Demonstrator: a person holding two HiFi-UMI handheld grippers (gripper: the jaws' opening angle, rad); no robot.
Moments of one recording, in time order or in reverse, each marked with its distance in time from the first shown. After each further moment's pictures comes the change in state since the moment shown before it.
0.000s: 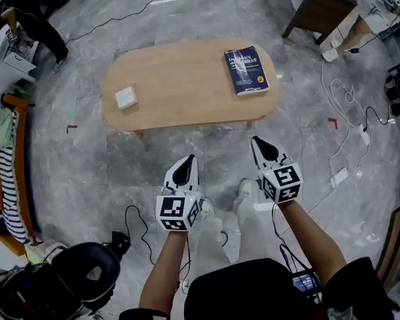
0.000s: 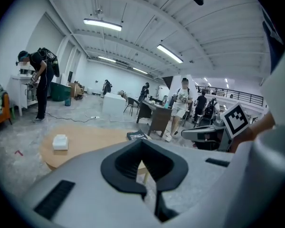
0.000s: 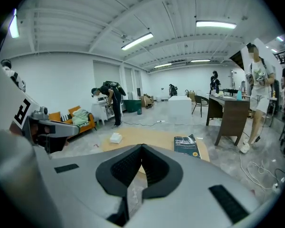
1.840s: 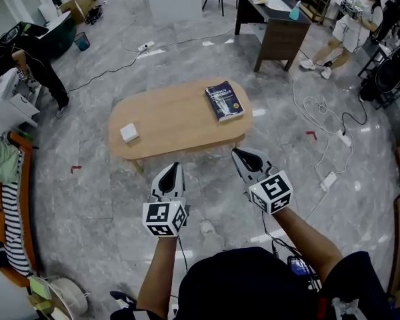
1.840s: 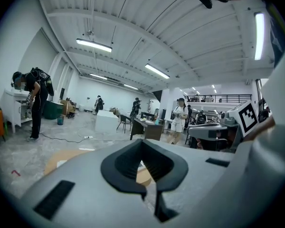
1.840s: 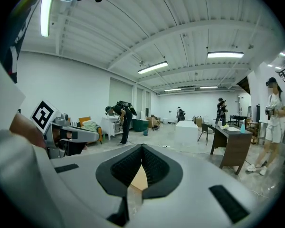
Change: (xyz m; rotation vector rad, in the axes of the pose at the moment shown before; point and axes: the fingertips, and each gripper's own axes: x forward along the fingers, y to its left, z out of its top) left arm -0.132 -0.037 0.096 0.092 -0.194 -0.086; right arm -0.147 0.119 0.112 -0.162 -0.267 0.038
